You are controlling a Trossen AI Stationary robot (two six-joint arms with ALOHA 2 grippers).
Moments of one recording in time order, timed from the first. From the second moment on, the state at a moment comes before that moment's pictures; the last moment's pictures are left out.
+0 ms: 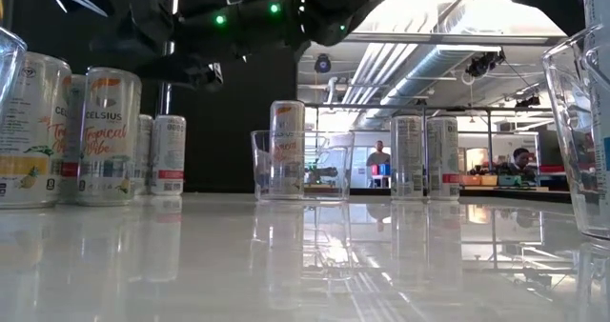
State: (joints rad) left arm -0.53 0.87 0.99 -1.10 -0.54 -0.76; right arm 0.06 2.34 1.80 0.37 0.08 0.07
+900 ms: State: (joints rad) left arm -0.53 0.89 0.99 -1.10 -0.56 -0.76; right arm 0.03 2.34 1.79 0.42 0.04 0.09
